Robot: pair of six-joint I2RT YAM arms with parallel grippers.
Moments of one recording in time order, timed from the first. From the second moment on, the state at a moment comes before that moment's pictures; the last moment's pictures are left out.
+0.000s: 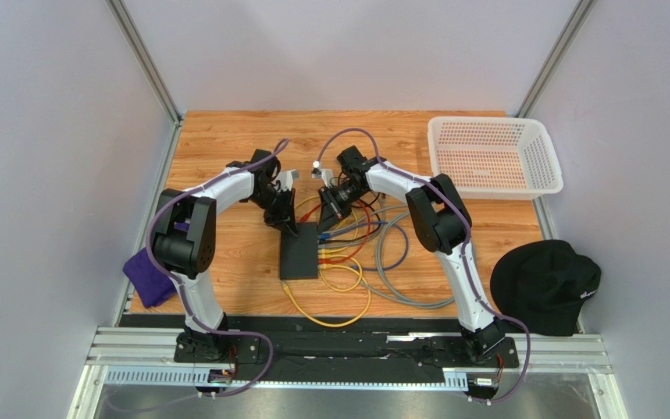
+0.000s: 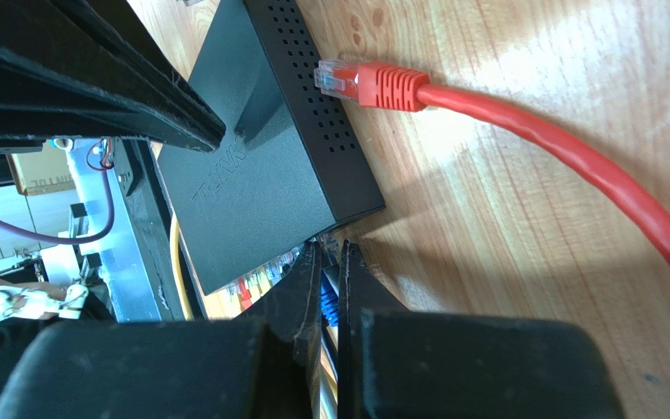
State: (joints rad) left arm -0.28 1.85 1.24 -0.75 0.52 -0.14; right arm 0.56 2.38 1.81 -0.65 -0.91 -0.04
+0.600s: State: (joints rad) left arm -0.29 2.00 1.31 -0.80 0.69 -0.19; right arm 0.56 2.47 2.04 -0.96 -0.85 -0.20
